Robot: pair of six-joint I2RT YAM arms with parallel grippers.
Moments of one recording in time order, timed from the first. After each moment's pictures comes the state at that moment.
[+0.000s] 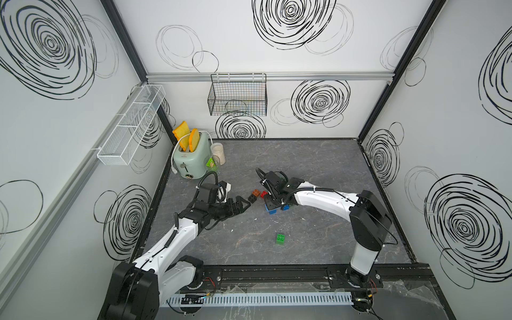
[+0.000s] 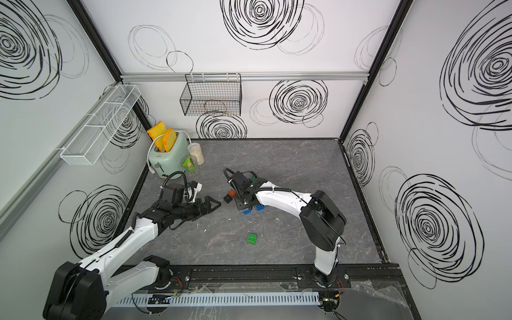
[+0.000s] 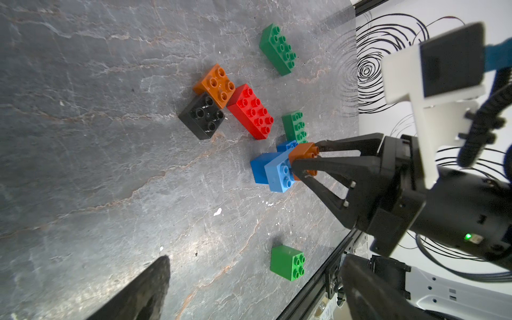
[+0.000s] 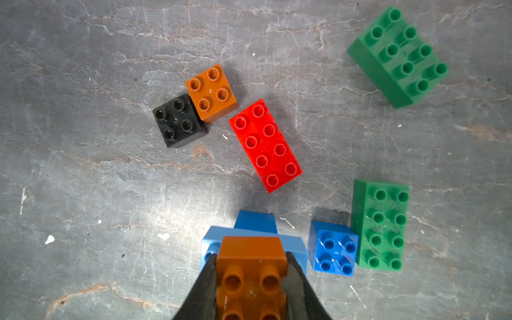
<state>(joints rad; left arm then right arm) -0.25 1.06 0.55 -0.29 0.59 -0.64 0.91 1.81 1.32 -0.67 0.14 0.50</state>
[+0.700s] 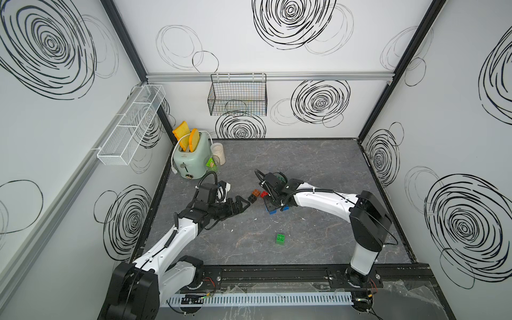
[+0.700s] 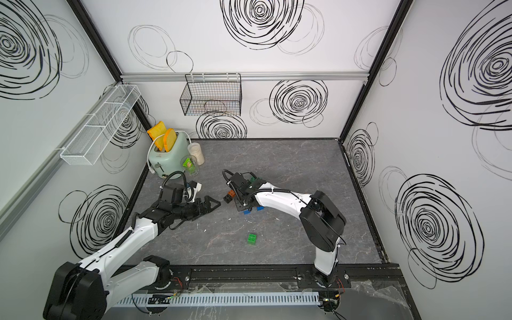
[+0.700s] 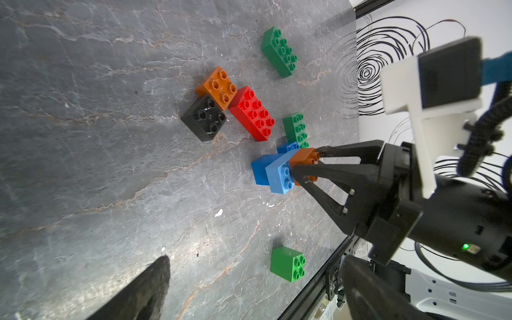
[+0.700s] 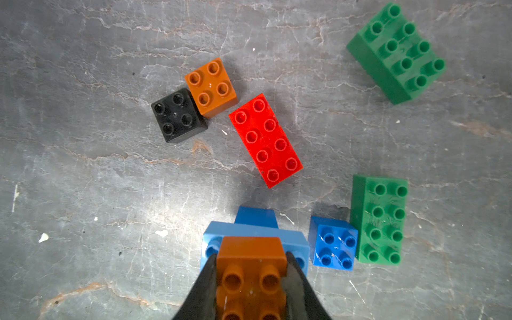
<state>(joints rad) -0.24 1.06 0.54 -0.29 0.59 -0.64 0.93 1.81 1.31 -0.68 0.15 0.50</state>
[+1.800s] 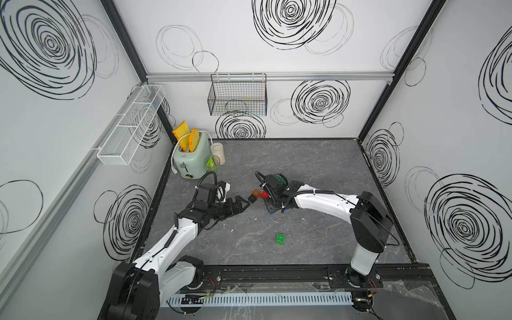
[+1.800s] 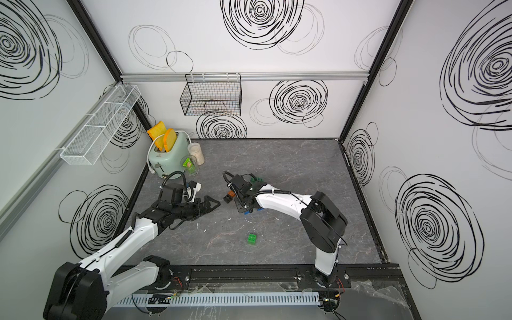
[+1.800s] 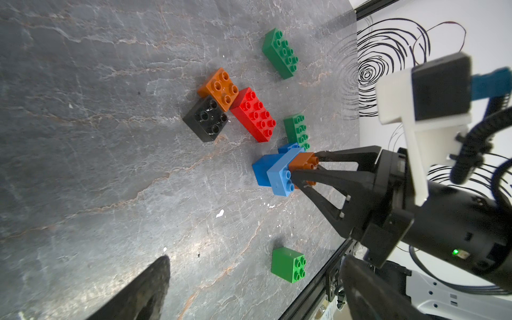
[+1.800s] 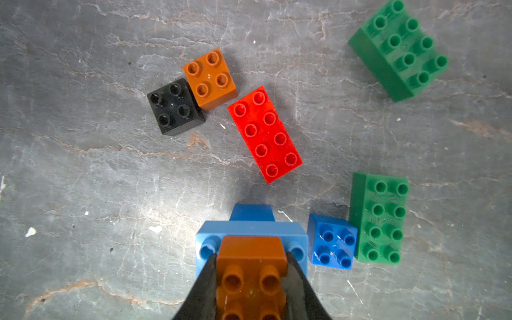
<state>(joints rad) -0.24 1.06 0.54 -0.29 0.59 -0.64 0.93 1.80 1.28 -0.65 0.16 0.48</state>
